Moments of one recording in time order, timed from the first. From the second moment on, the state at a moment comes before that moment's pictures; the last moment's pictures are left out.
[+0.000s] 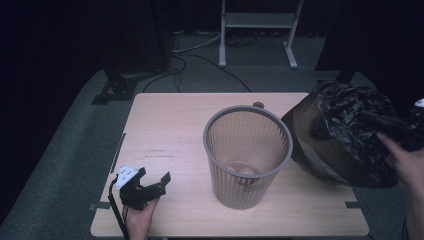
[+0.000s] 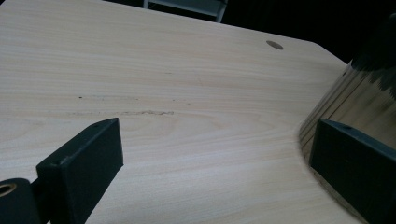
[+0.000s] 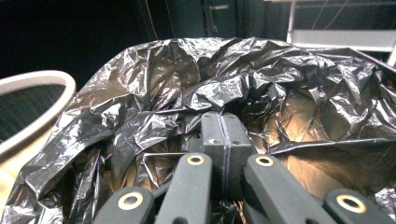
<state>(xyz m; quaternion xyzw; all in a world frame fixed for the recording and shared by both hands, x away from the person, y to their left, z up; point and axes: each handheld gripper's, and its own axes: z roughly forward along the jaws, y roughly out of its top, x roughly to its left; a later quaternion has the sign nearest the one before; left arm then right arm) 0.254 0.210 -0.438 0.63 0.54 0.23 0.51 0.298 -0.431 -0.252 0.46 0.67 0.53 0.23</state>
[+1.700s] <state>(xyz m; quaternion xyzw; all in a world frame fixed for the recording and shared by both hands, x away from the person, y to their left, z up) 0.253 0.211 -0.437 0.63 0.54 0.23 0.51 0.265 -0.322 -0.109 0.27 0.74 0.59 0.16</state>
